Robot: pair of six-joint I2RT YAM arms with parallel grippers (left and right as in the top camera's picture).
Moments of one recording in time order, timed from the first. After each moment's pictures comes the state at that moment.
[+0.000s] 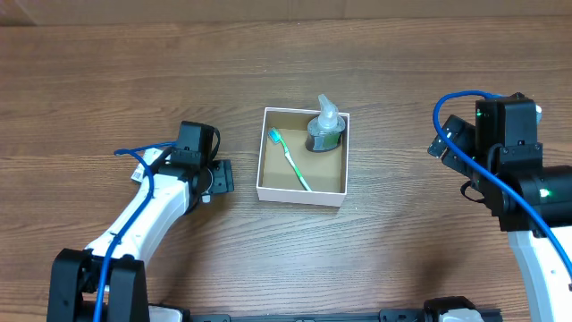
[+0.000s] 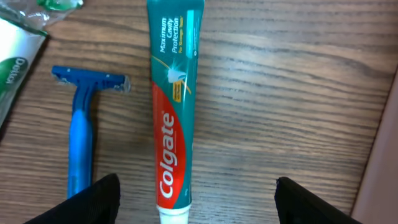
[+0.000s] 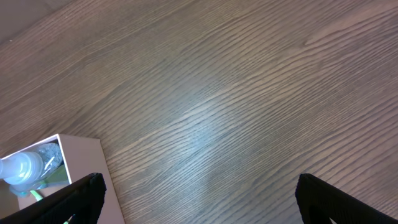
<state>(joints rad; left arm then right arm) -0.19 1.54 0.84 -0.52 -0.07 -0.30 0.10 1.15 1.34 -1.17 0.29 0.56</state>
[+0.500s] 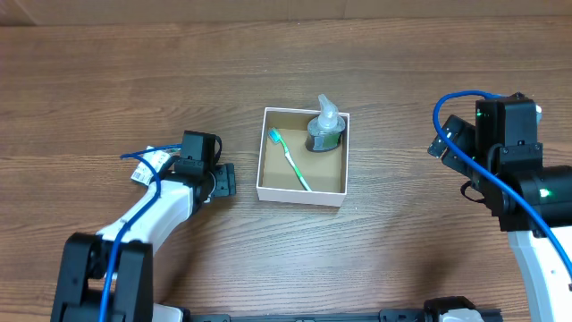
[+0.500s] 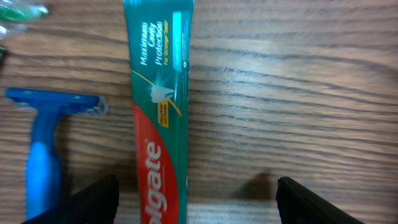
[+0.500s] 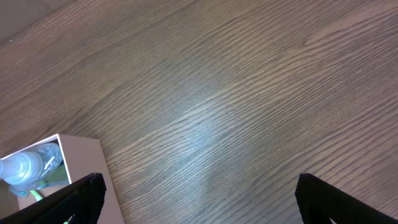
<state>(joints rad) -0.19 1.60 0.74 -0.31 -0.07 -0.25 0.10 1.15 1.34 -1.17 0.29 0.56</state>
